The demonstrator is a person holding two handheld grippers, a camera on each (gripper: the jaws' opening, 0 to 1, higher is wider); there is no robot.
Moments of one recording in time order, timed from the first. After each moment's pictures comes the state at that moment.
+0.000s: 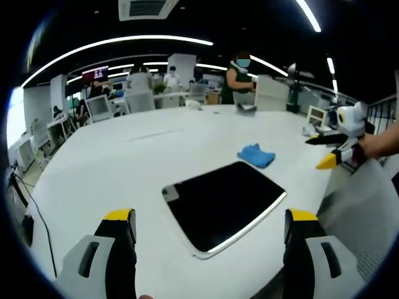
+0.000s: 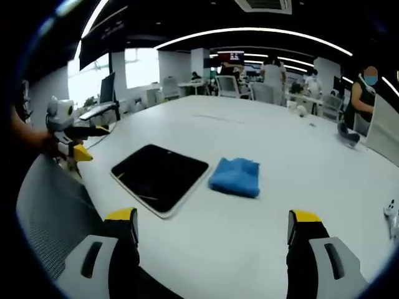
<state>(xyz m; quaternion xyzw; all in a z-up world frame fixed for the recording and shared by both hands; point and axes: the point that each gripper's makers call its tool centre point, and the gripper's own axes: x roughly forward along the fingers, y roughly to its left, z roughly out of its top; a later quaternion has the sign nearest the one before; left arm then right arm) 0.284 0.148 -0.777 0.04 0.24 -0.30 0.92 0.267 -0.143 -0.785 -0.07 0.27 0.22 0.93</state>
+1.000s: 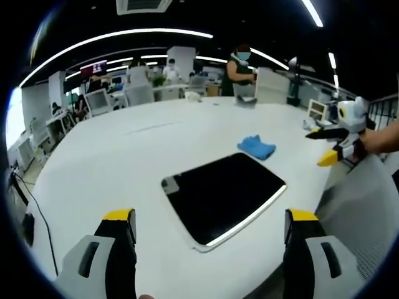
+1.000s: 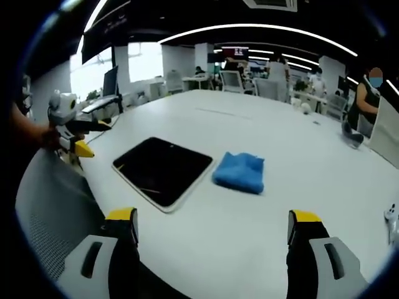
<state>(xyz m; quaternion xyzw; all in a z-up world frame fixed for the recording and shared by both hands) 0.280 0.150 -0.786 0.05 0.27 -0.30 0.91 0.264 -0.138 -0.796 -0.09 0.30 0.24 0.92</state>
